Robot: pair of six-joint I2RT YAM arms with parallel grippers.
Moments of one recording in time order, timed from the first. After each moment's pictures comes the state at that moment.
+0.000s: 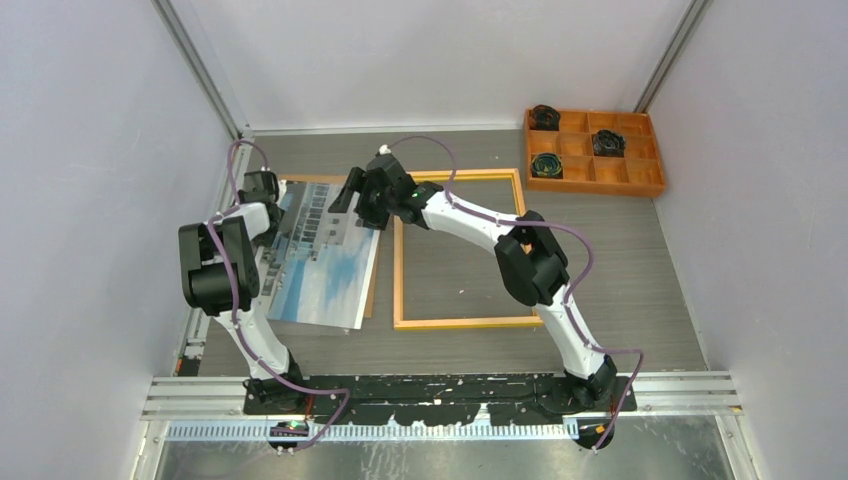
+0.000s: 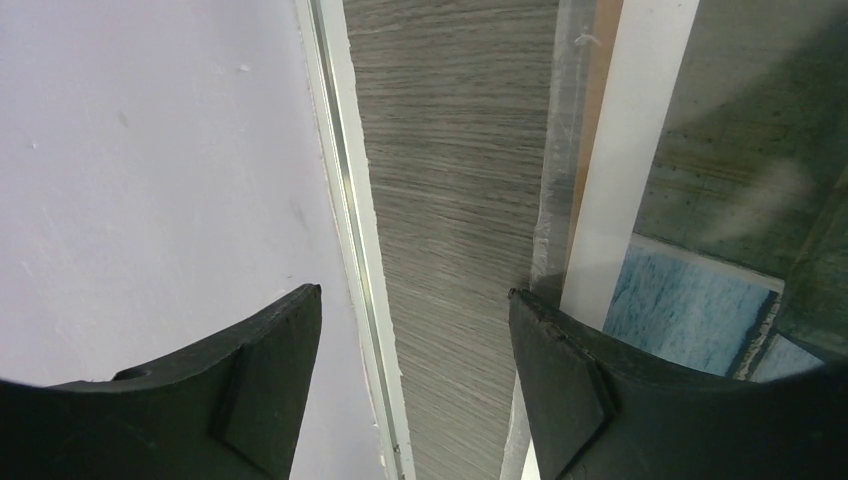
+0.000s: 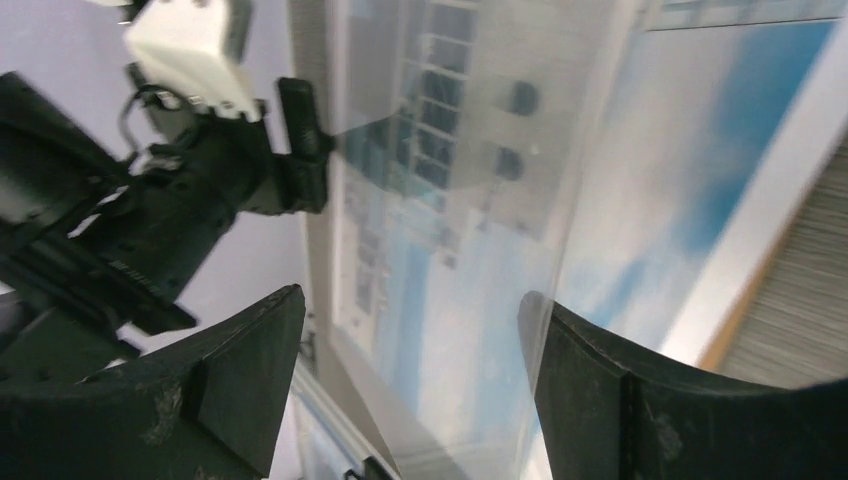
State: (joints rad) left arm 0.17 1.87 1.10 -0.19 -0.49 0.56; right arm 0.84 2.29 1.93 -0.25 -0.14 1.05
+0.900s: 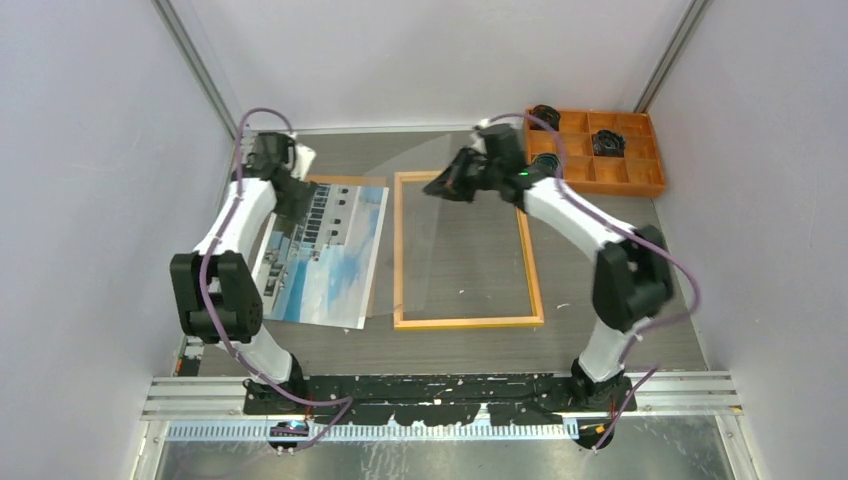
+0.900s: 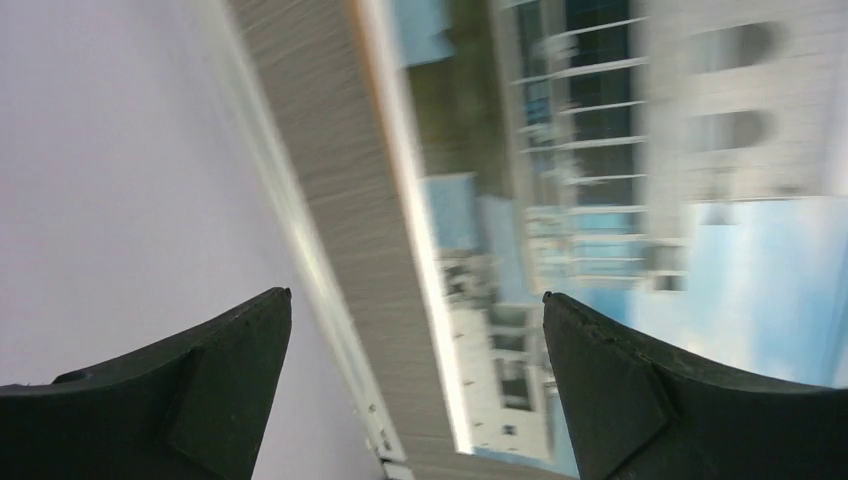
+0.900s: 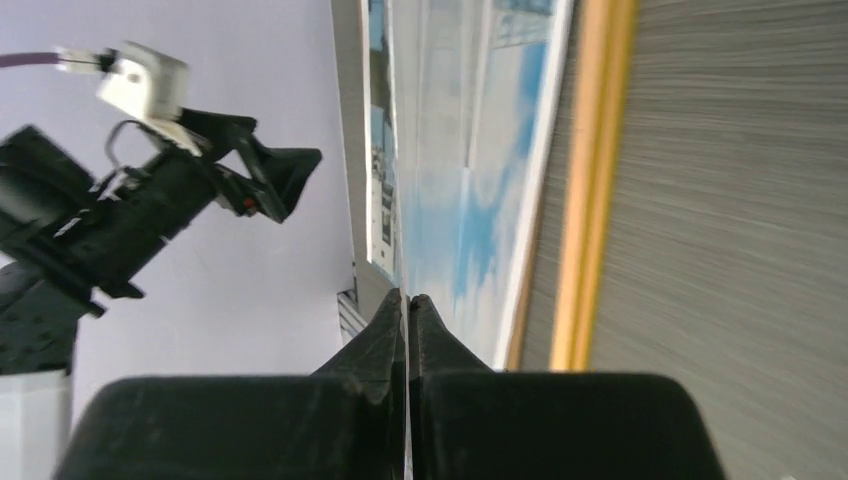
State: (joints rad) left arm 0.05 1.64 1.37 -0.71 -0.26 0.48; right arm 0.52 1.84 1.46 -0.19 -0.47 1.02
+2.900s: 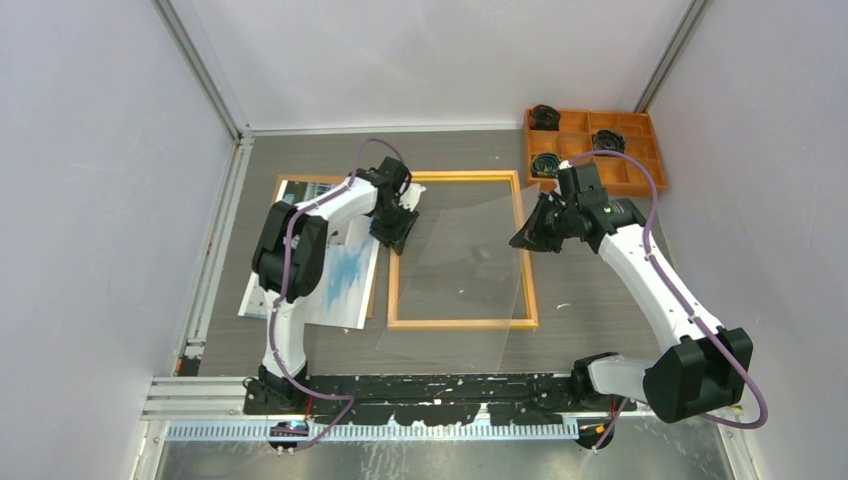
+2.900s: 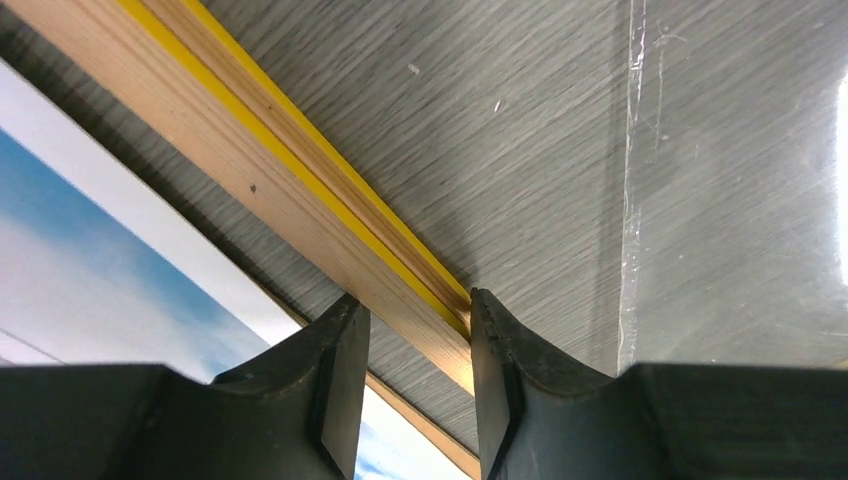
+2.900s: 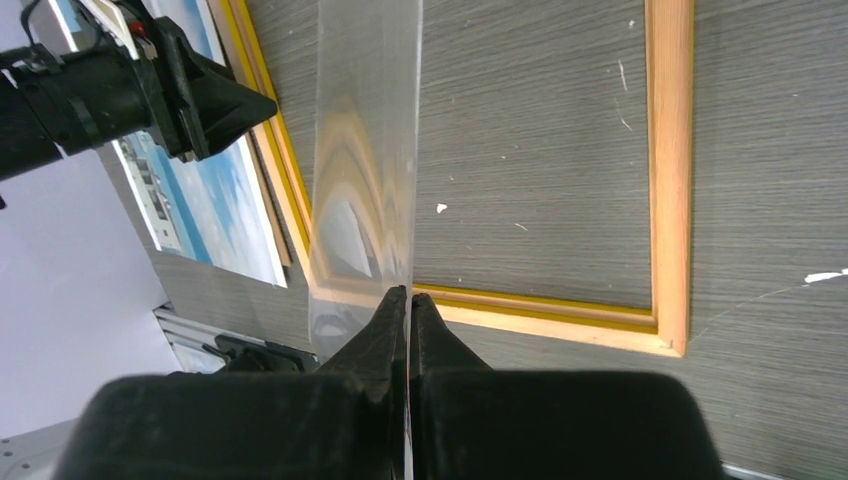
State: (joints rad) left arm -0.47 2.10 1.58 -0.81 0.15 0.11; right arm 0.24 1.24 1.12 -0.82 -0.28 0.68
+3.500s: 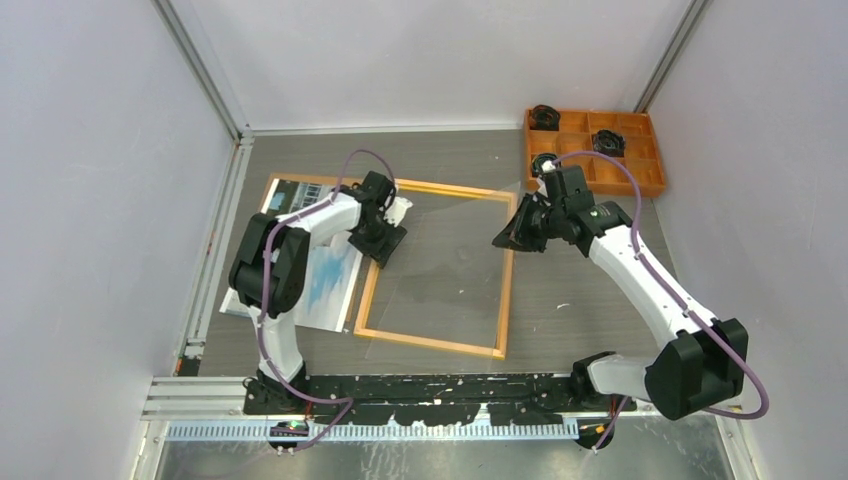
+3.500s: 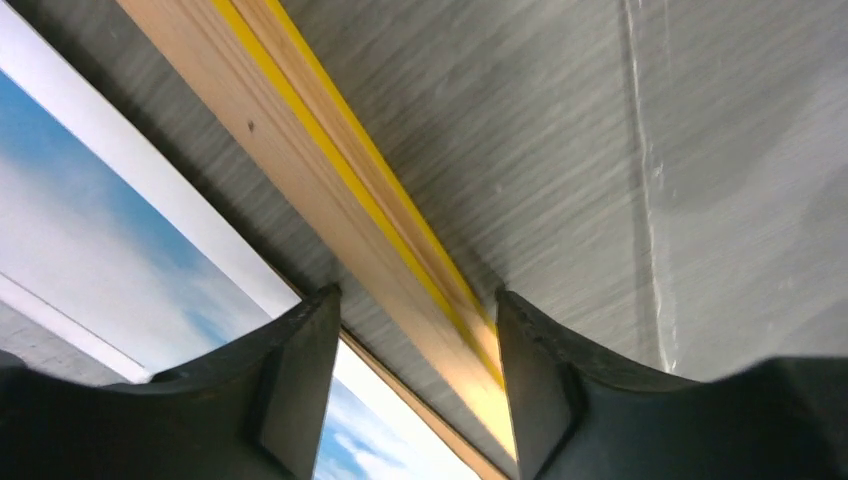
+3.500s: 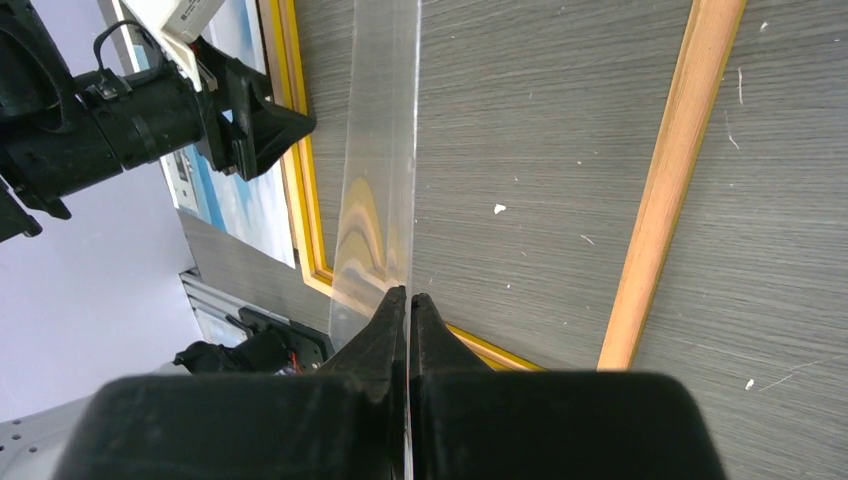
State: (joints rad) left arm -0.44 1.91 1.30 -0.68 0.06 0.21; right arm 0.31 1.26 1.08 -0.70 -0.34 0.73
